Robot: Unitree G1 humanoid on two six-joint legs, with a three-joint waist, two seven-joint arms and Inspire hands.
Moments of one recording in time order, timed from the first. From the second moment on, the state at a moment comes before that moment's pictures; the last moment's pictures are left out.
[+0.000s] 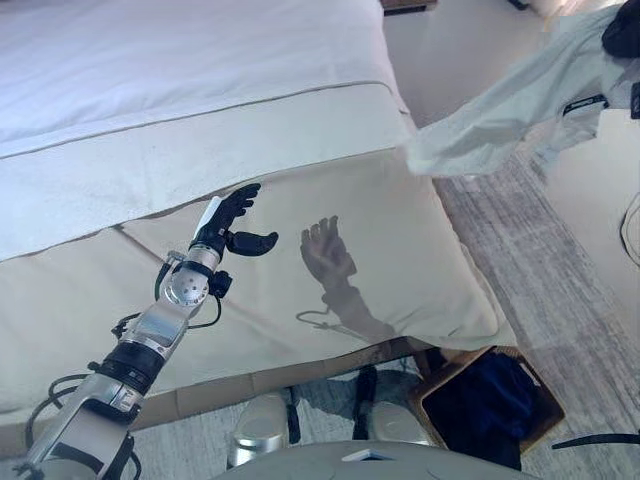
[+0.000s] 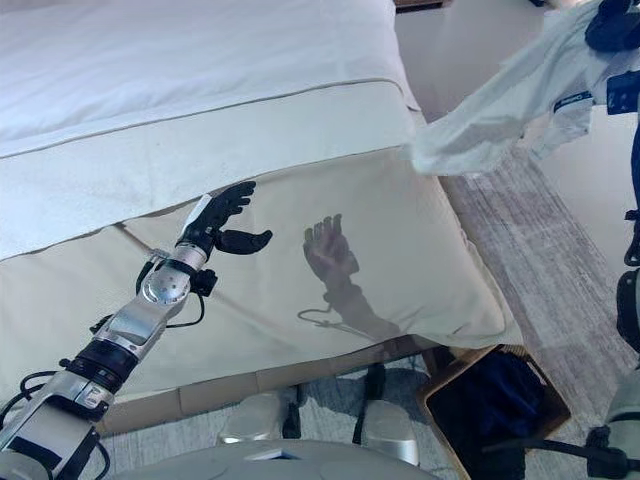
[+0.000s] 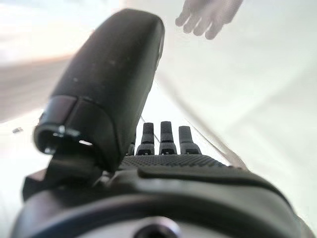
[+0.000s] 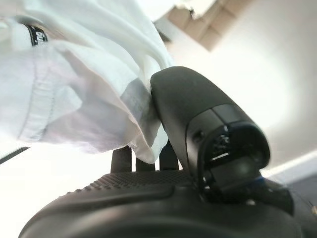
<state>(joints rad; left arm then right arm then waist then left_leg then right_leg) -0.24 0.62 -0.35 0.30 -0.20 -0.05 0.15 -1.17 -1.09 0.33 0.75 0.29 0.22 -0.12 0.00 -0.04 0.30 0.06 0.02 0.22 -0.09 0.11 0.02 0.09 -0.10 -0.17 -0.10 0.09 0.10</state>
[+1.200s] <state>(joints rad) -0.20 0.56 -0.35 0.30 -0.19 0.00 0.17 -0.26 -0.92 -0.20 0.66 0.38 0.19 -0.15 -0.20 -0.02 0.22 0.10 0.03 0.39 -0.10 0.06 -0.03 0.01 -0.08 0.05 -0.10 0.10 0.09</state>
